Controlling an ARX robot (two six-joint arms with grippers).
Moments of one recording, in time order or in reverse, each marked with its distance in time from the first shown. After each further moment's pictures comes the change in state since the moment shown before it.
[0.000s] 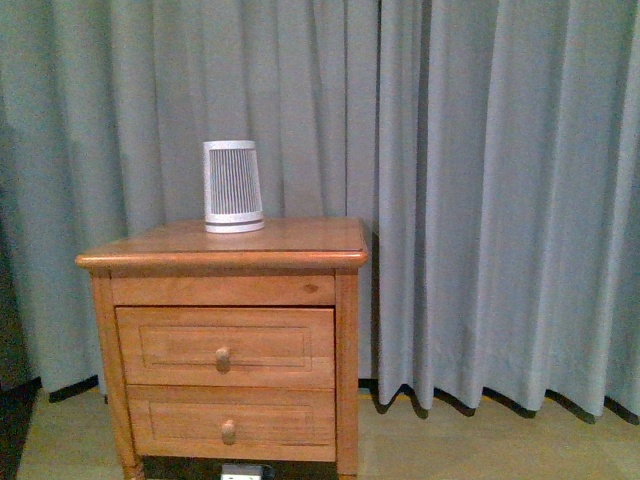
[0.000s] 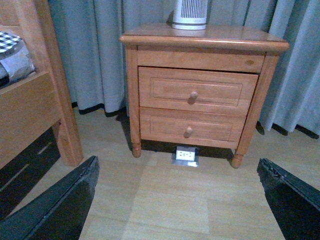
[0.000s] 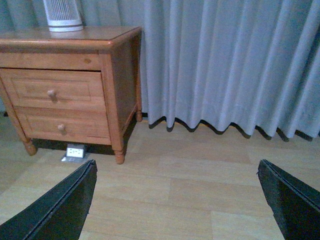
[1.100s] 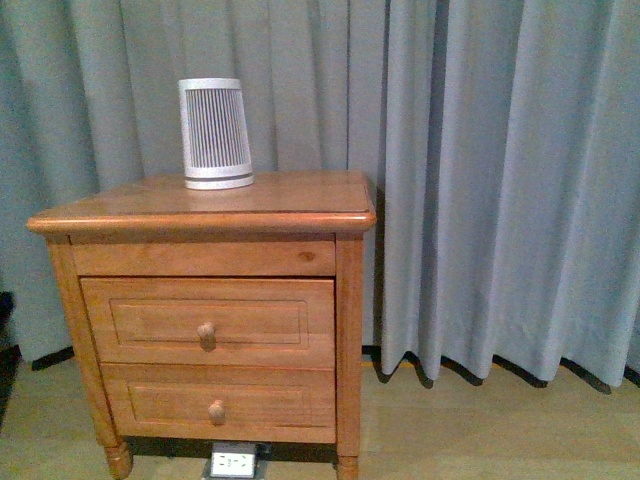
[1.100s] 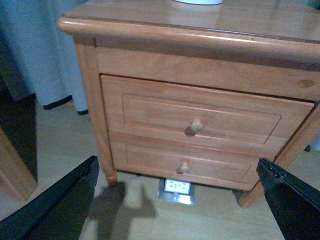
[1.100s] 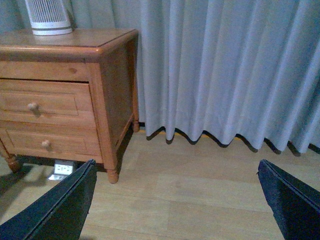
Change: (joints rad) left arm -0.083 1.710 0.720 0.848 -0.061 -0.058; right arm 0.000 0.000 0.000 0.000 0.000 0.000
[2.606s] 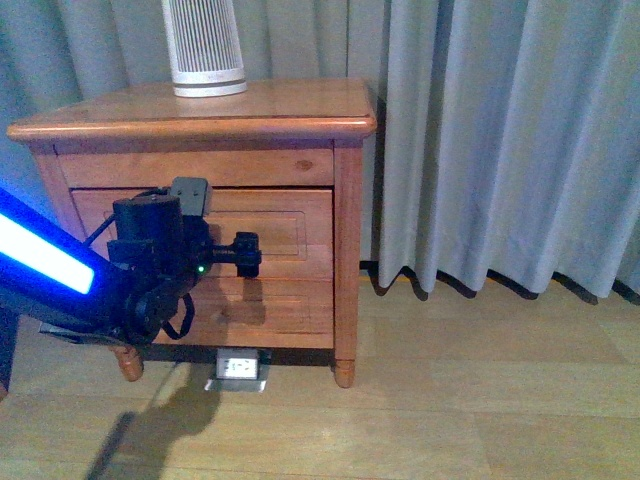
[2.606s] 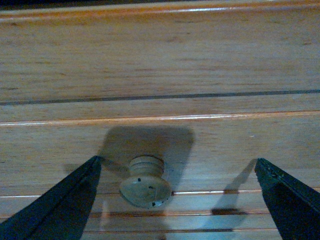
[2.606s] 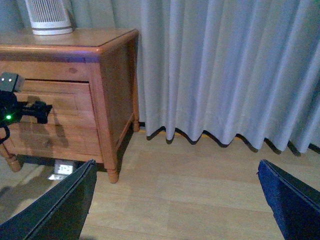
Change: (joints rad) left arm -0.058 1.028 1.113 -0.122 0.047 0.122; right arm 0.000 0.000 0.000 0.000 0.000 0.000
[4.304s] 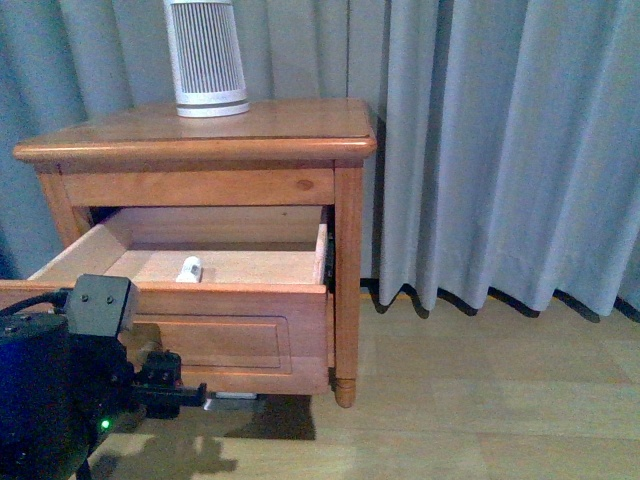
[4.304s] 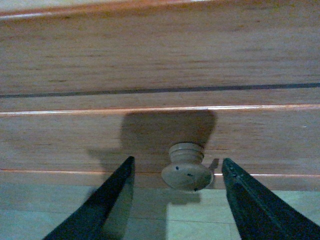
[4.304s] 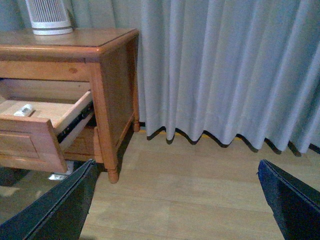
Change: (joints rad) left arm -0.021 -0.459 -1.046 0.454 -0.123 0.018; right arm 0.000 0.000 0.000 0.000 0.000 0.000
